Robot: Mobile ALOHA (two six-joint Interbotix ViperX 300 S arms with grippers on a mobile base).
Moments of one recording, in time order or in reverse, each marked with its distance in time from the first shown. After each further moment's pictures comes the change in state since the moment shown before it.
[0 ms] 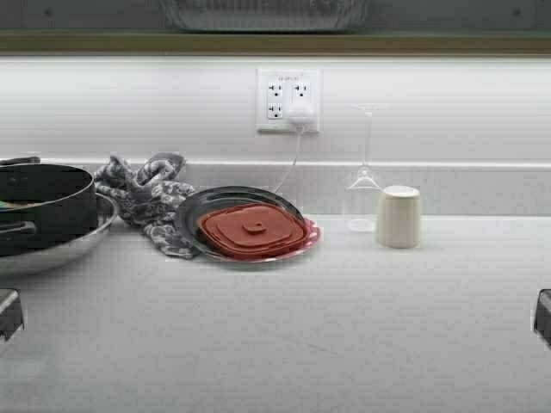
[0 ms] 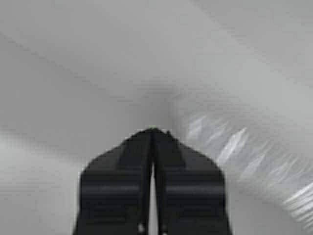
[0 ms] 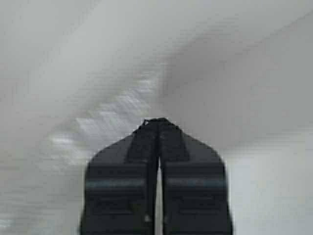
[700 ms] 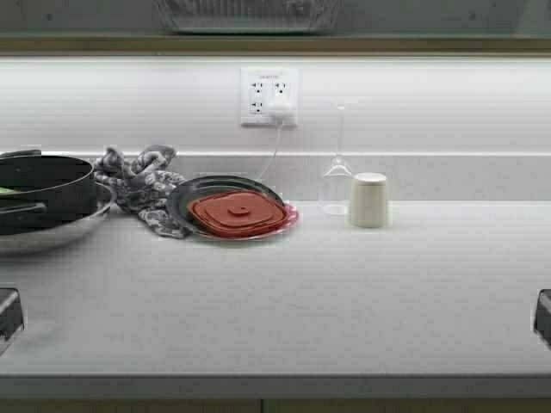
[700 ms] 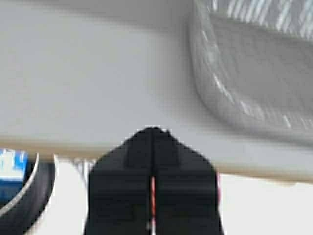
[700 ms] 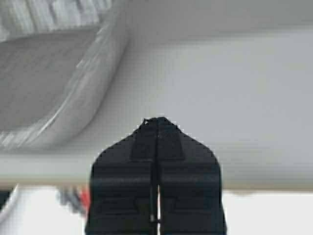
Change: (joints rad) left arm -0.023 -0.025 0.143 -0.189 0.061 0.353; right arm 0.163 -0.032 0.031 0.233 0.252 -0.584
